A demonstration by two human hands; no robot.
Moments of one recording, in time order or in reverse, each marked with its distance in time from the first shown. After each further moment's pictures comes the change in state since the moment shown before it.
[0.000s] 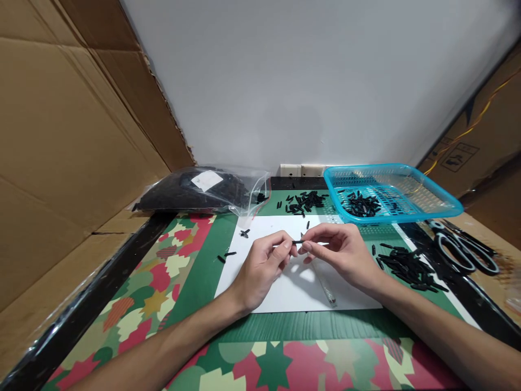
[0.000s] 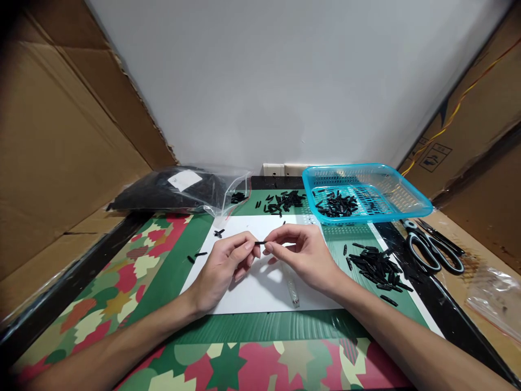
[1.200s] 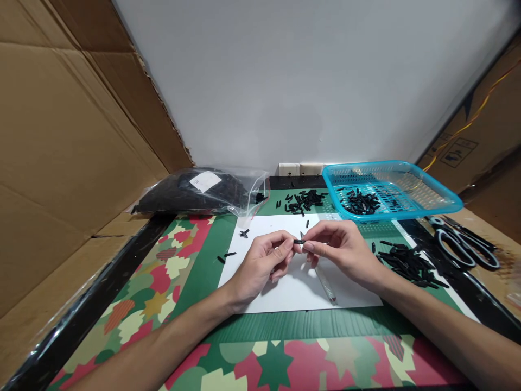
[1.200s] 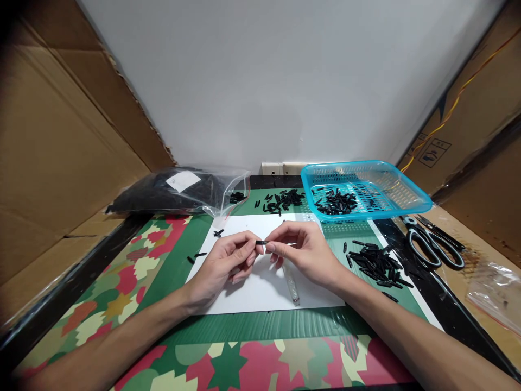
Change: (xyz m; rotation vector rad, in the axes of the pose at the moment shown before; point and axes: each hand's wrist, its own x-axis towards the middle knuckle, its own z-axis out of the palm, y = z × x) left_hand 0.004 0.002 -0.003 -0.192 -0.082 -0.072; right_hand 0.003 0.000 -0.006 0.071 -0.050 0.040
